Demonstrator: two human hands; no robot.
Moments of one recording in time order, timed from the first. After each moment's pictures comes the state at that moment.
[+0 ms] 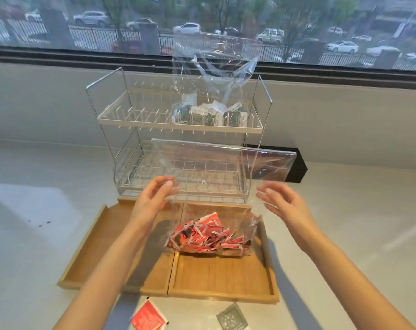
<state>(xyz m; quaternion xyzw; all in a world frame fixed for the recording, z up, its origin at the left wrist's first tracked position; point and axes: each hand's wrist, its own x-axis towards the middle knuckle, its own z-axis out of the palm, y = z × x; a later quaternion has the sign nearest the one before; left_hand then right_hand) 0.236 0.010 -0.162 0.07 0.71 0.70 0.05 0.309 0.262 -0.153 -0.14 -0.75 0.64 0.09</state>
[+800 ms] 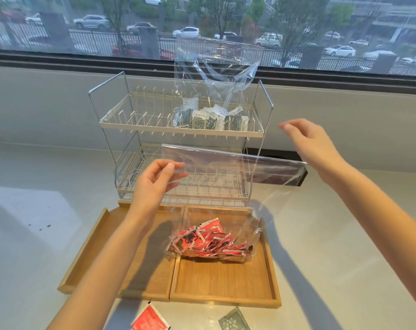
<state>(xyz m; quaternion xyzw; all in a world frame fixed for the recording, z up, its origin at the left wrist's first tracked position) 0.230 0.017 -0.125 0.12 0.69 0.71 -0.03 0.253 0.291 -0.051 -0.12 -0.88 0.41 0.20</state>
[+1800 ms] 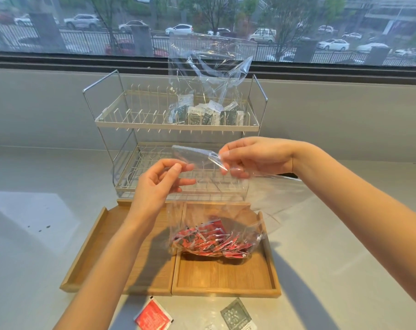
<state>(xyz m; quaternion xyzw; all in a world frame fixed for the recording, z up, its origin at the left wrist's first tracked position) 0.251 0.018 -0.115 0.19 0.69 0.70 -0.01 0.243 0.236 -0.047 0.09 -0.74 0.59 -0.31</state>
